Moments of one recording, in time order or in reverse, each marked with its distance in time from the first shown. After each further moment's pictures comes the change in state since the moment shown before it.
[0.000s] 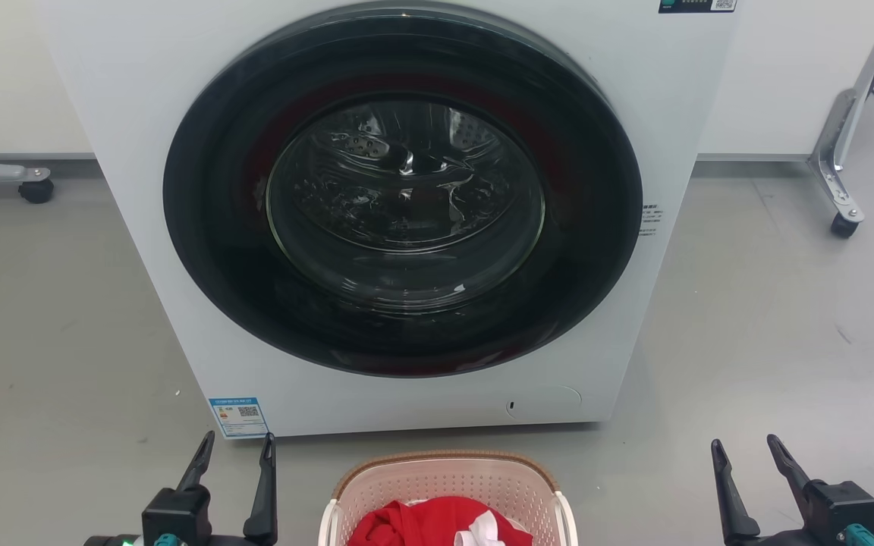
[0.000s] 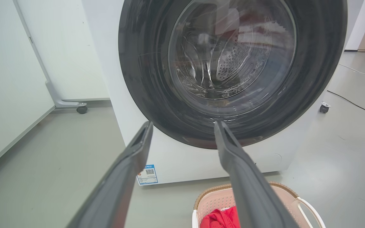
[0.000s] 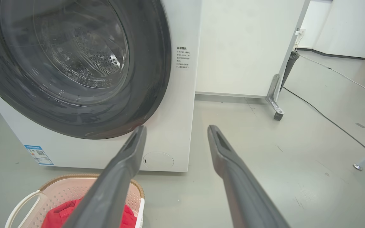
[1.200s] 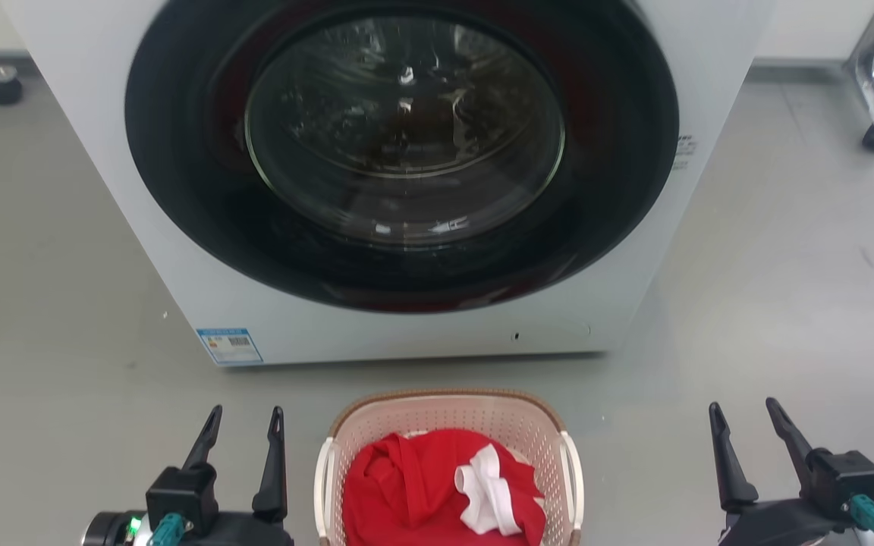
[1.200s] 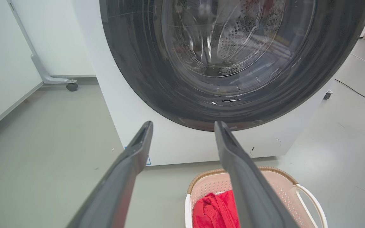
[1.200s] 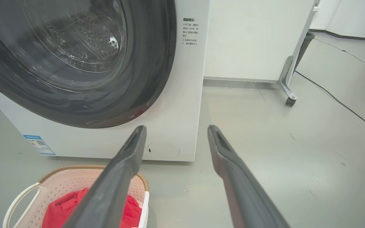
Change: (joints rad) left arm -0.024 -0.025 0.012 -0.018 0.006 0.000 0.000; right arm -0.040 0.008 -0.017 -0.033 -0.002 0.009 0.000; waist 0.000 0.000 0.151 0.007
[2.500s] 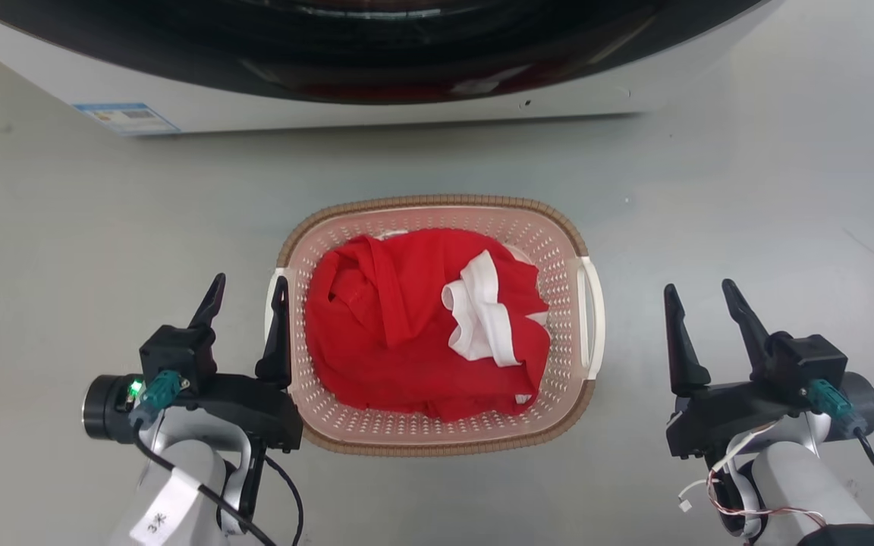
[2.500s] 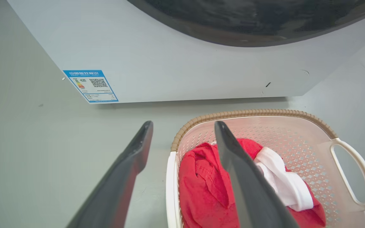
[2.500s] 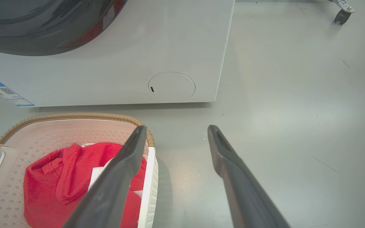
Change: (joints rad) left arm -0.324 -0.038 0.010 0.171 -0.025 -0.058 0.013; right arm -0.282 0.089 0.019 0.101 -0.007 0.012 -0.005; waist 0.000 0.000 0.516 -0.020
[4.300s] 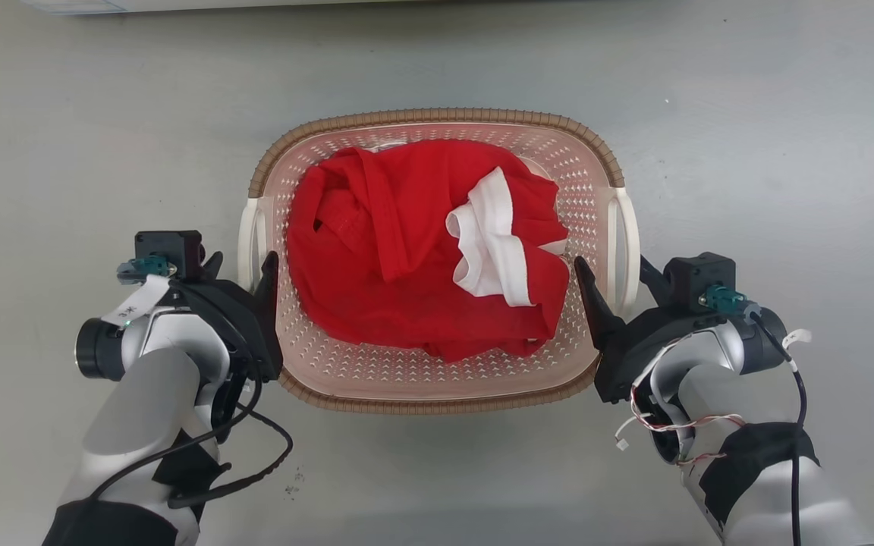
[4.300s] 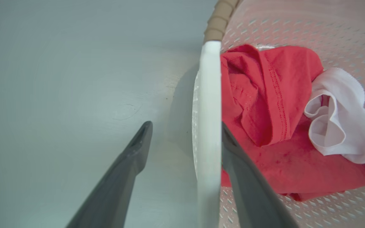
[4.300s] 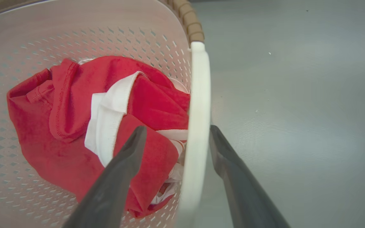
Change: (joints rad) left arm -0.375 -0.040 0.005 0.555 -0.090 -0.155 0.198; right arm -0.359 0.097 0.232 0.470 0.138 0.071 0.068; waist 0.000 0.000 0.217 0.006
